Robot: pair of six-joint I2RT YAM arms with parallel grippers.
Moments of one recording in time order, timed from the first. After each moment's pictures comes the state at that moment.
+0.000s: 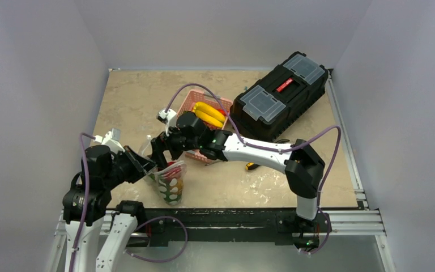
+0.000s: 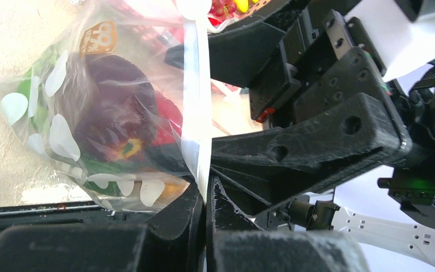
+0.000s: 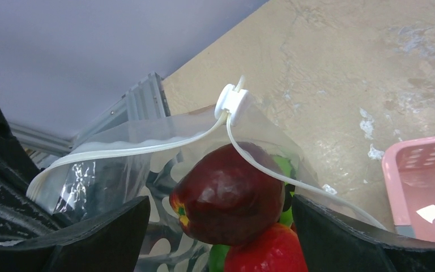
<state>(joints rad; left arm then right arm) -0.09 0.48 0.96 -1.11 0.31 -0.75 1.10 1.89 1.51 0.00 -0.31 0.42</state>
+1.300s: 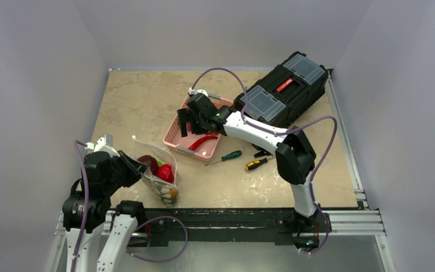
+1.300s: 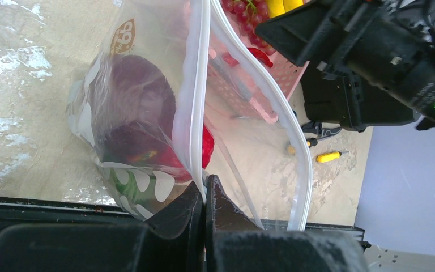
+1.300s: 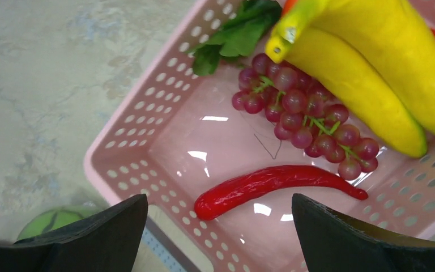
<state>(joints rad) -0.09 0.42 0.94 -1.15 0.13 -0.75 0.89 1.99 1.72 -0.50 0.14 0.51</state>
